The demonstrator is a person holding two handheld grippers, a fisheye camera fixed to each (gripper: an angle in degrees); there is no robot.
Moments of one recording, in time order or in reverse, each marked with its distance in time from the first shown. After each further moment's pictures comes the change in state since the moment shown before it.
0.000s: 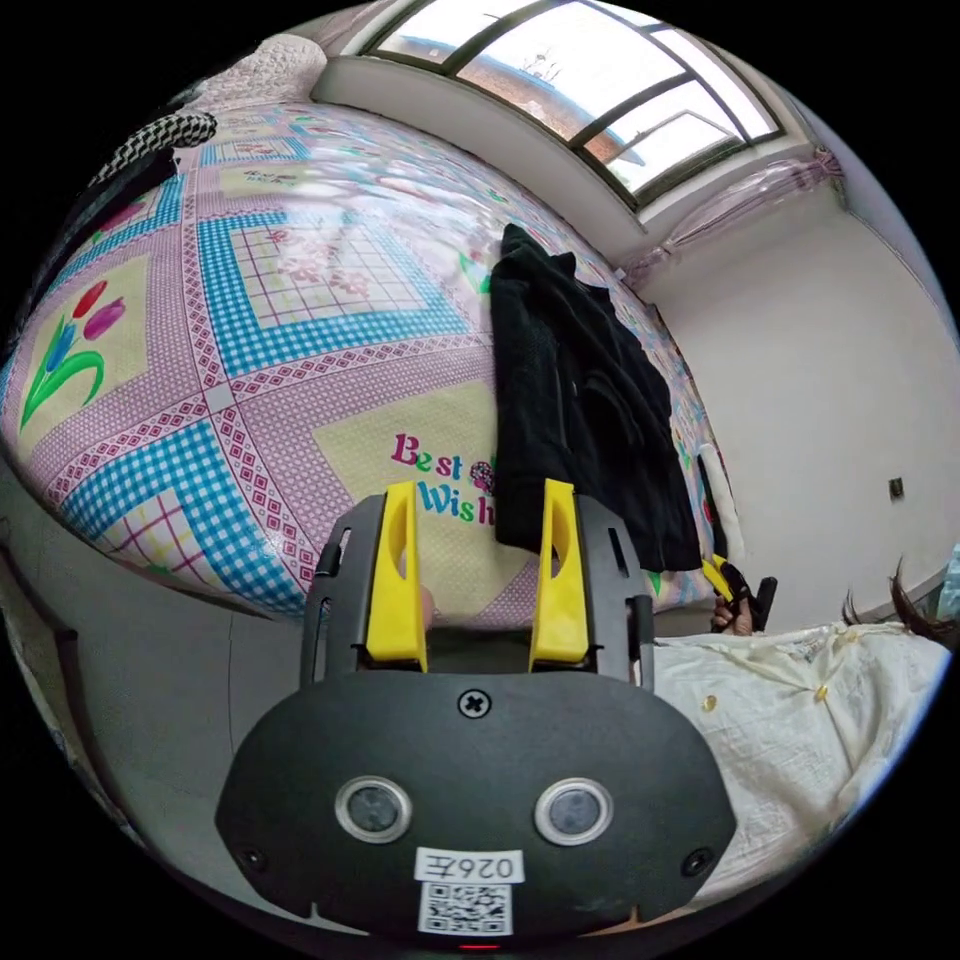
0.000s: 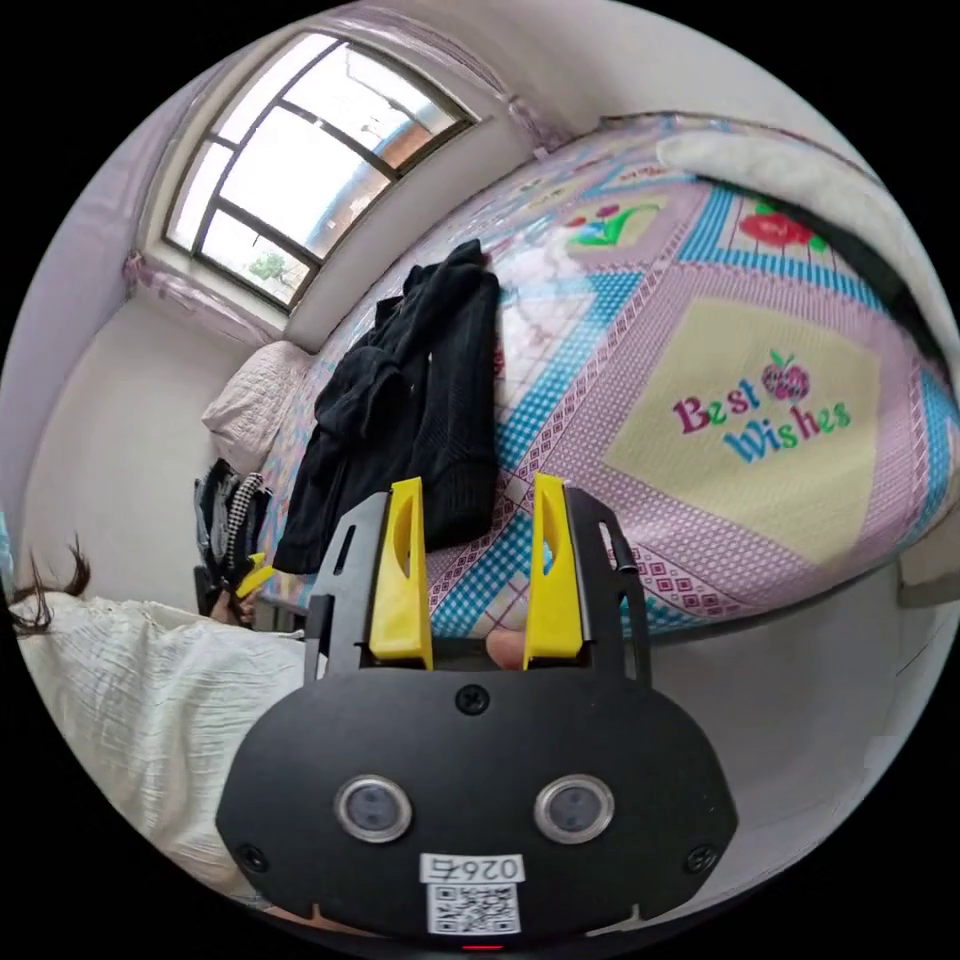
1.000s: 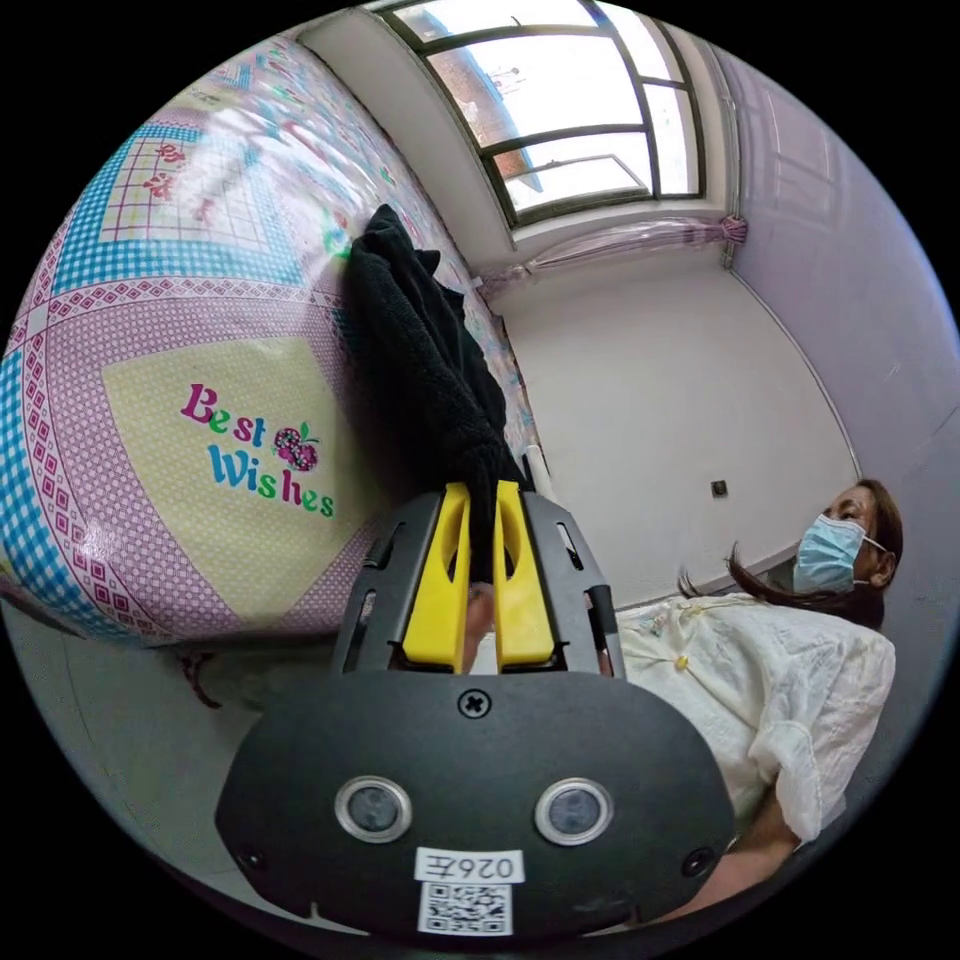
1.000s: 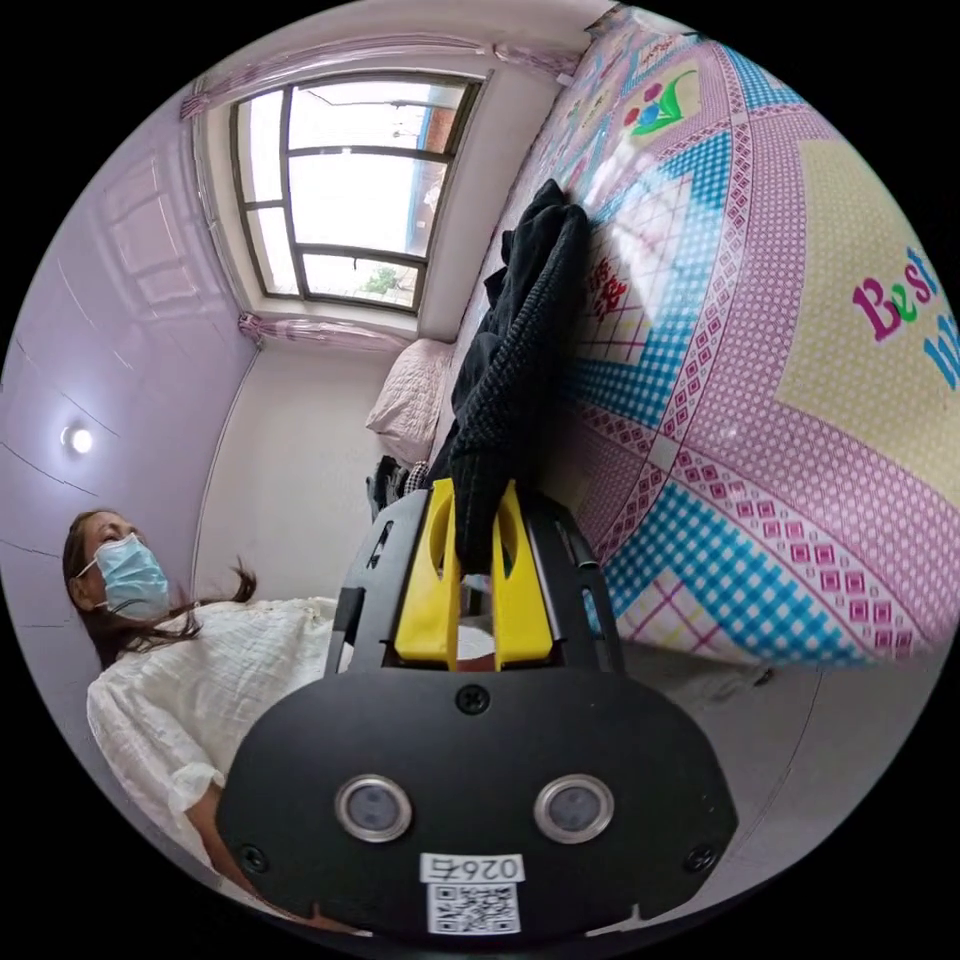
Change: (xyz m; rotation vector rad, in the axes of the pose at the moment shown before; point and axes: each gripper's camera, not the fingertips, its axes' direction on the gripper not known) left arm -0.011 -0.017 -0.094 0.011 0.581 -0.009; right arm 0.044 -0.115 -0.187 -0.138 -0.572 0.113
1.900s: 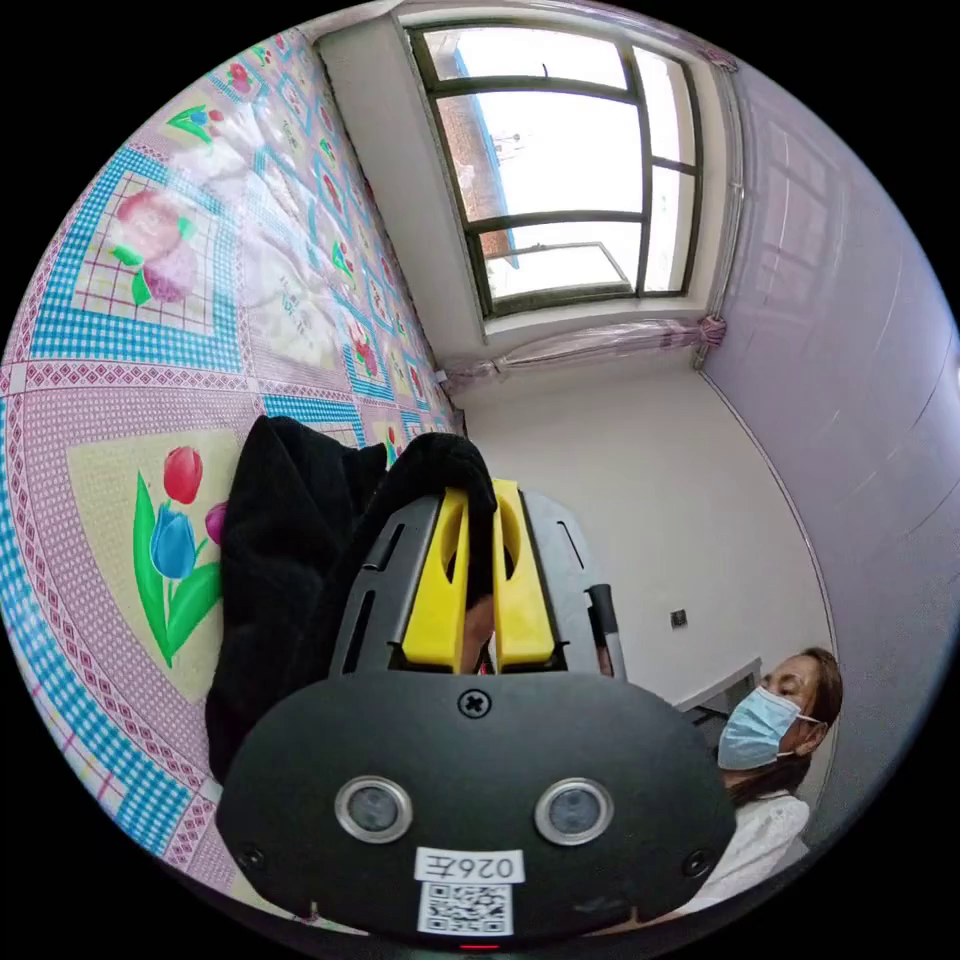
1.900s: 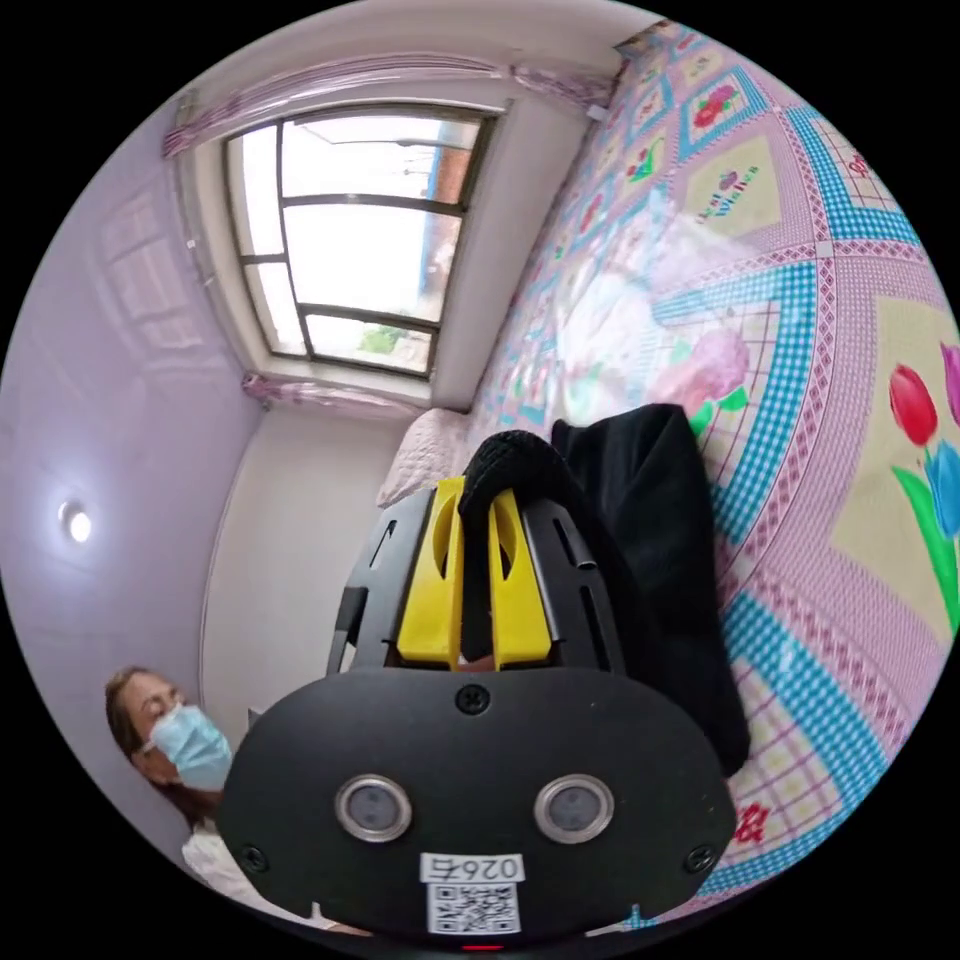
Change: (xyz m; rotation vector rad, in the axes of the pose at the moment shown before) left arm -0.046 -0.316 0.104 0.222 0.113 -0.089; right arm 0.051 -0.355 0.150 0.126 -0.019 0.020
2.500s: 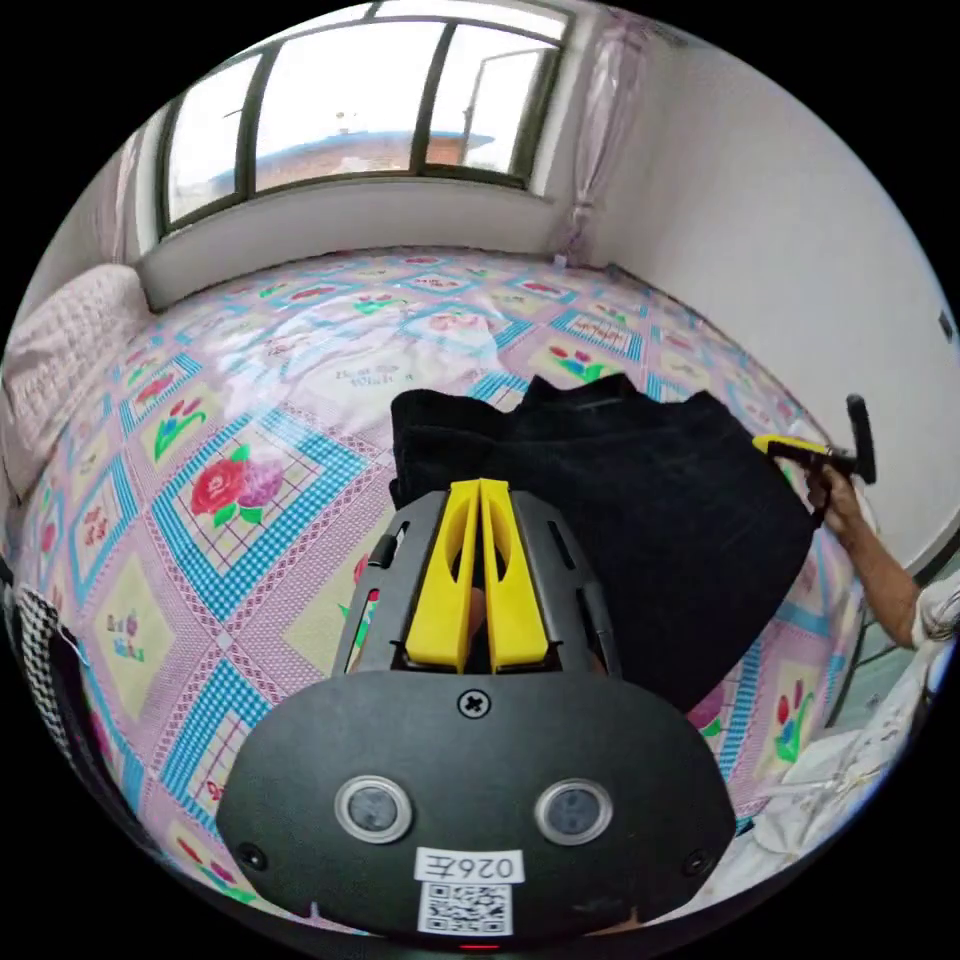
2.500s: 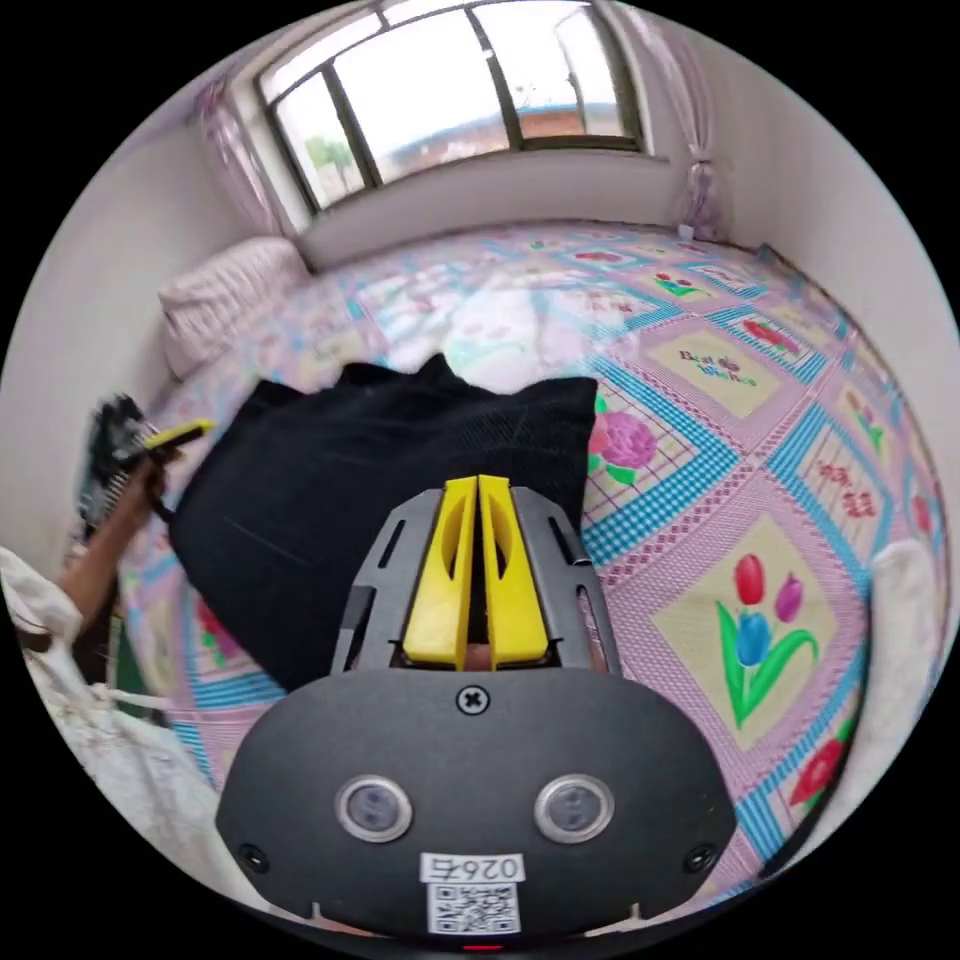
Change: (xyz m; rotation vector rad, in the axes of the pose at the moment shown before) left arm 0.035 0.190 0.196 -0.377 -1.042 0.841; right arm 0.100 0.242 0.307 -0.170 0.894 -0.634
